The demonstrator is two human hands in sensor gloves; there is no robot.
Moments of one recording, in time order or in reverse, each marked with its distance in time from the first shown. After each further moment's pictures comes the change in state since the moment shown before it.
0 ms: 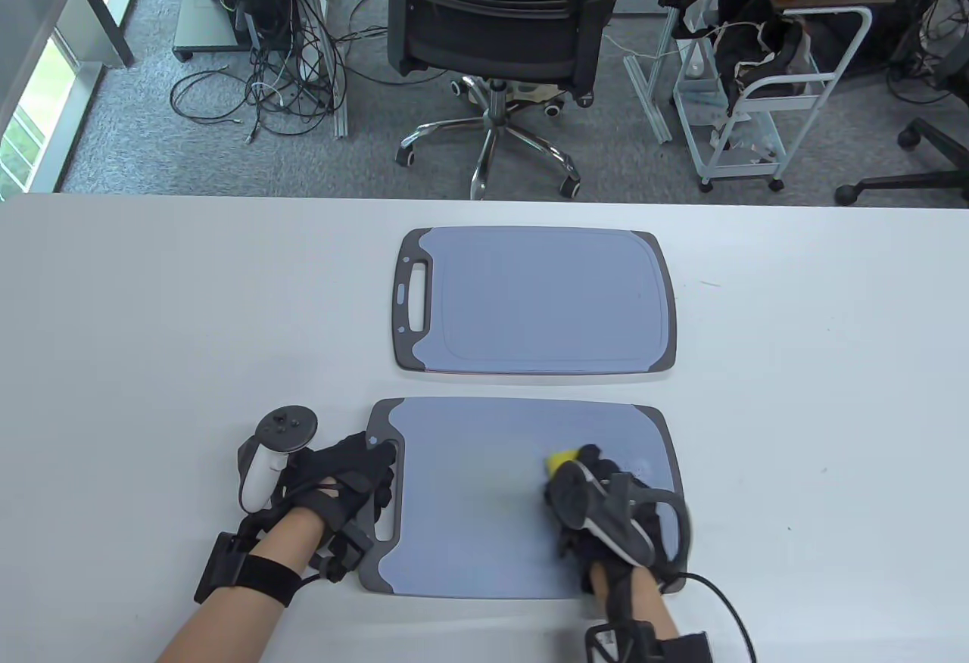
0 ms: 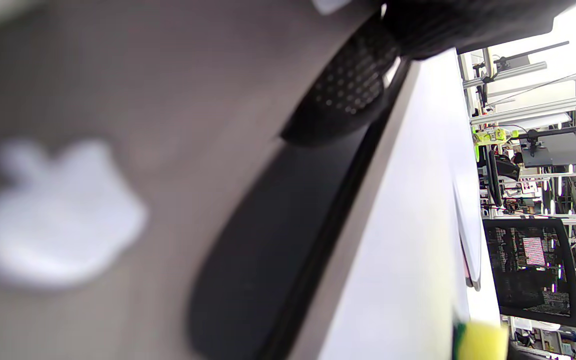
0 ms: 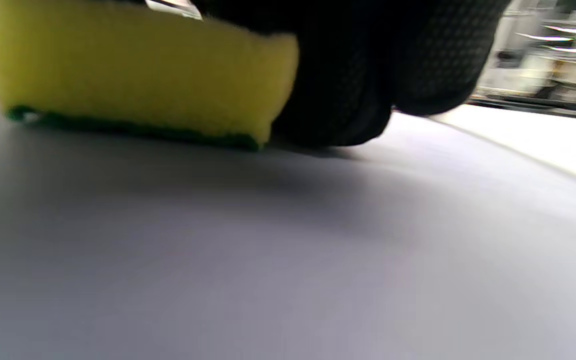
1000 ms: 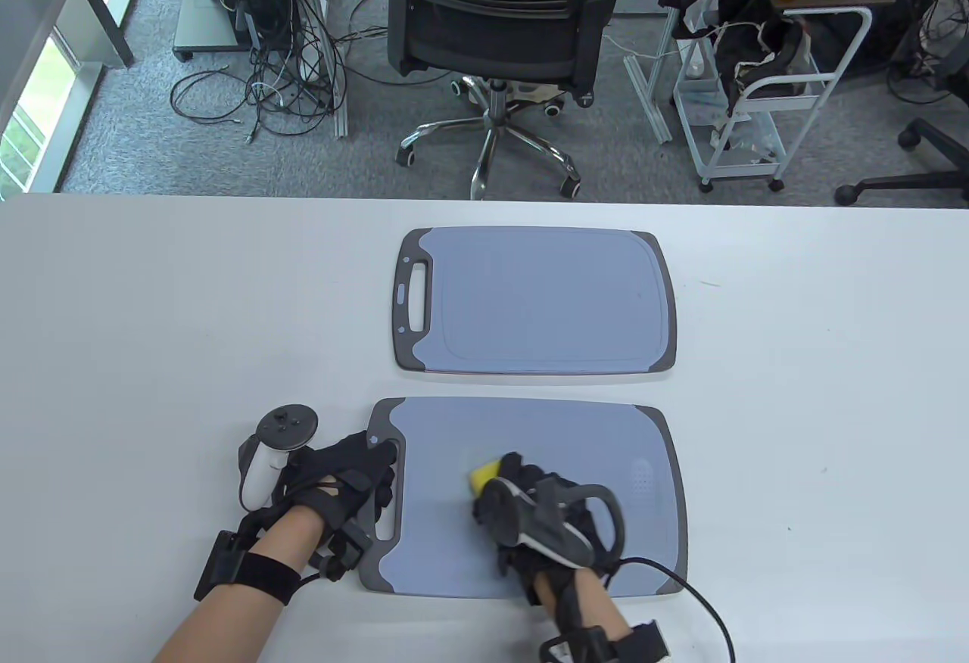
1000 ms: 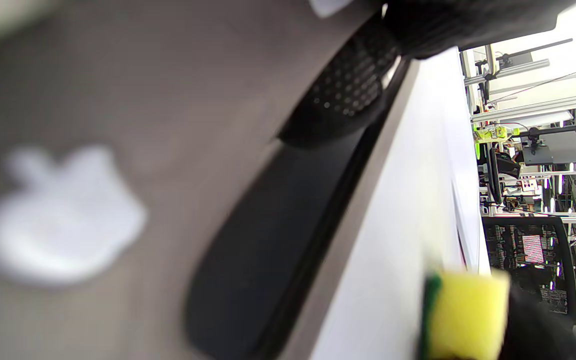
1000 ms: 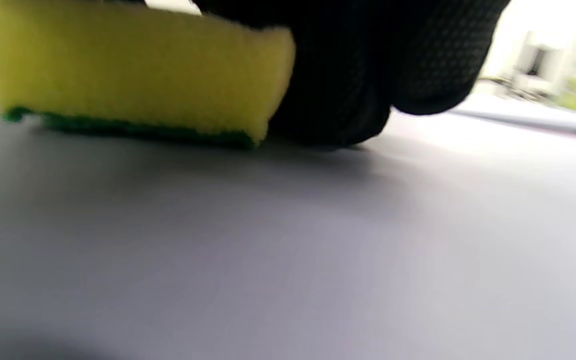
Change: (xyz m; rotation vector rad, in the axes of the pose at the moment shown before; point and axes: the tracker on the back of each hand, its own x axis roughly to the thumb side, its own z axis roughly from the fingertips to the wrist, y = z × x) left_hand 0.000 0.000 -0.001 -0.015 0.003 0.007; right_hand 0.064 -0.005 0.002 -0.012 -0.197 0.070
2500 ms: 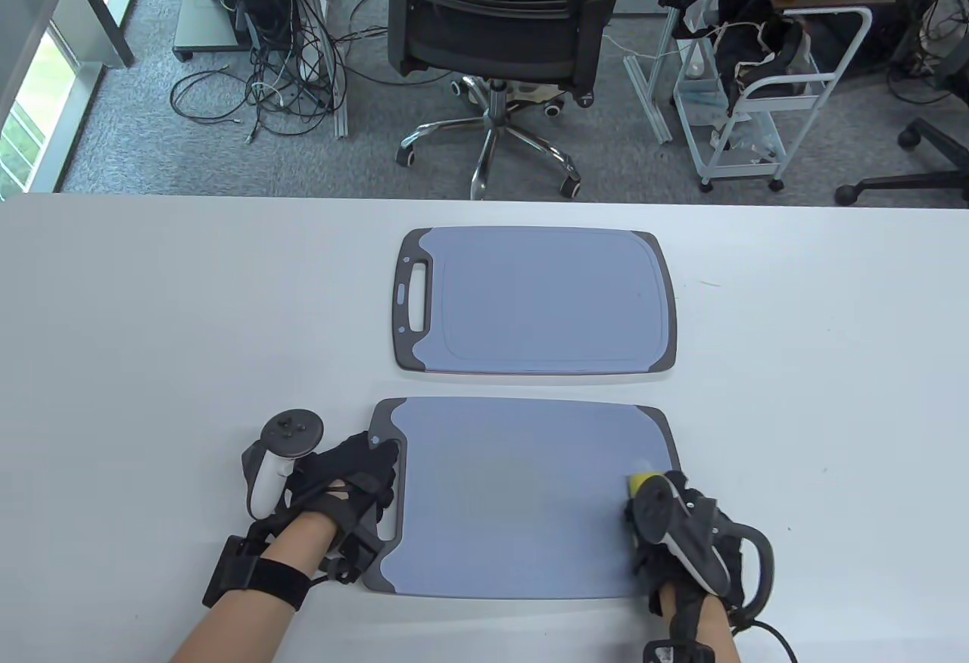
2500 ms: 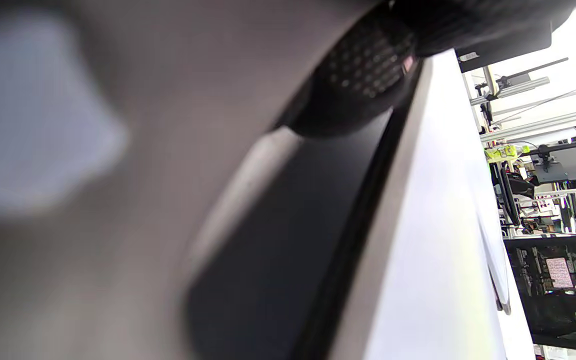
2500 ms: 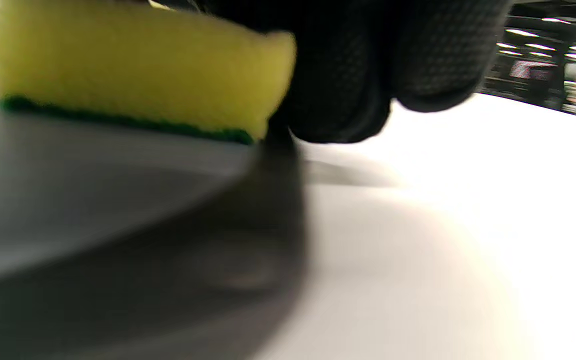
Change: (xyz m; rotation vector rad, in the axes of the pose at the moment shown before) left_hand 0.004 -0.010 0.005 0.119 0.014 -0.056; right_hand -0.201 0.038 0.087 0.106 0.698 -0.062
